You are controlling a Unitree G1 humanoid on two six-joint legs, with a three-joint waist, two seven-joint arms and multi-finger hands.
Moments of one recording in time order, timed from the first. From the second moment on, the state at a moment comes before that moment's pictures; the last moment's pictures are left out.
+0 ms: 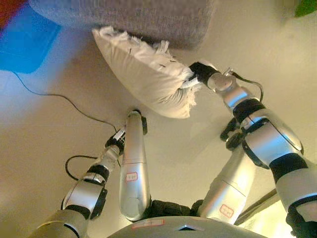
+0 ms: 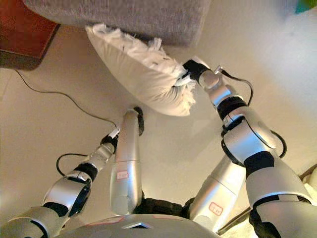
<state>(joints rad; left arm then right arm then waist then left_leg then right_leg) -0.45 0.25 -0.19 1.18 -1.09 0.06 0.11 -1.14 -0.38 0.70 1.17 0.14 0.06 0.20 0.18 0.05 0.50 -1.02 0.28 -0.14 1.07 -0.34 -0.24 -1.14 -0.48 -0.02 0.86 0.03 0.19</state>
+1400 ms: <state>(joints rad) -0.17 0.34 0.00 1.29 -0.58 0.28 -0.02 -0.99 -0.83 0.72 0.84 0.11 0.09 0.62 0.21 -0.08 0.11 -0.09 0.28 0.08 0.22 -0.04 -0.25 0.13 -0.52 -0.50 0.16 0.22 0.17</state>
